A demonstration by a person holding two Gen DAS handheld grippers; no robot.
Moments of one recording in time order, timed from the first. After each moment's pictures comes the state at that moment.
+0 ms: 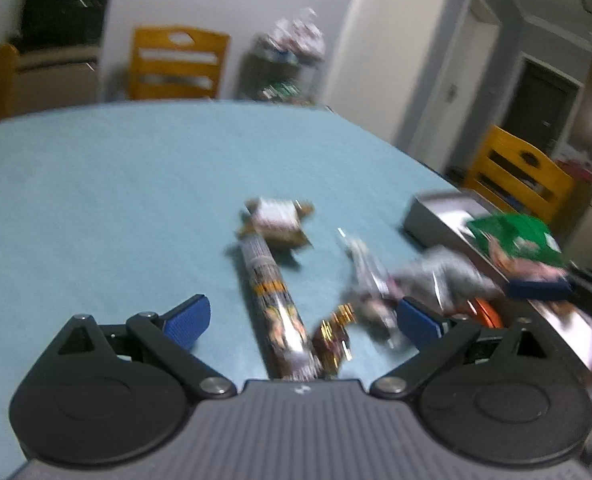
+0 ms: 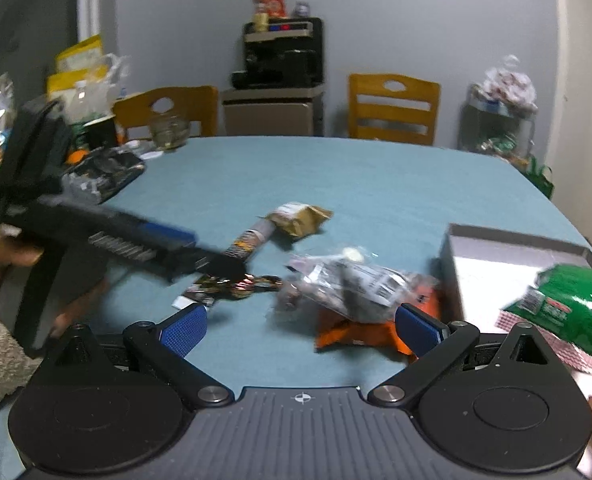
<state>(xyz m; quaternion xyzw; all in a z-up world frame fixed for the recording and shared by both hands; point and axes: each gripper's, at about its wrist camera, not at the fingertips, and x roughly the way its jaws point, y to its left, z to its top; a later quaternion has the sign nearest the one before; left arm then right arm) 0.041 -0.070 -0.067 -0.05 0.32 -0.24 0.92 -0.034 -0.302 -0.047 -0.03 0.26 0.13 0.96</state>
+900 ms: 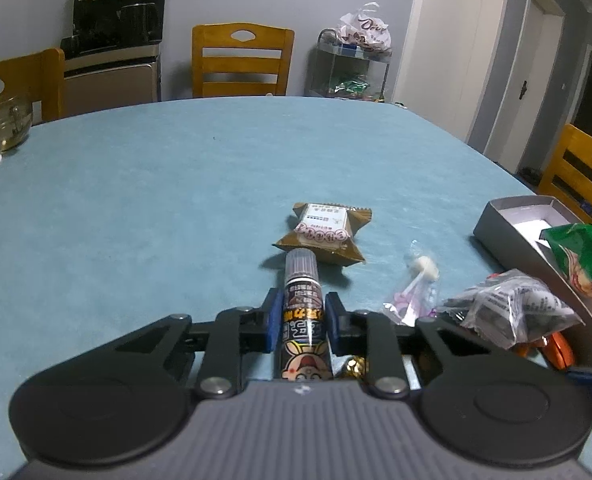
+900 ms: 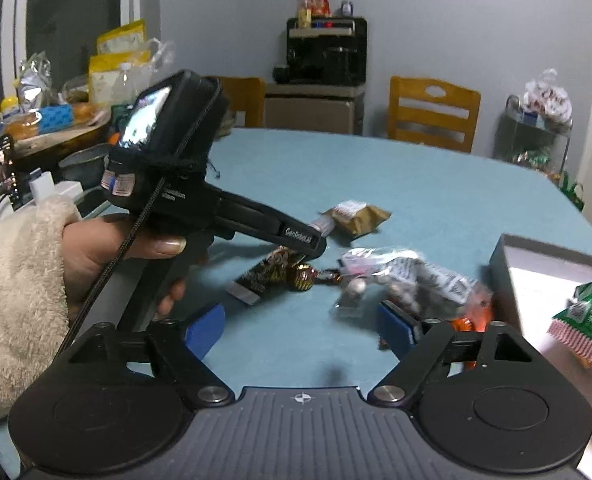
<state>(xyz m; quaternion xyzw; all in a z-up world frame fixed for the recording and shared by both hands) 0.068 -0.100 -0.085 -0.02 0.34 -0.14 0.93 -0.041 -0.269 -0.046 -0.05 0.27 0.17 0.95</state>
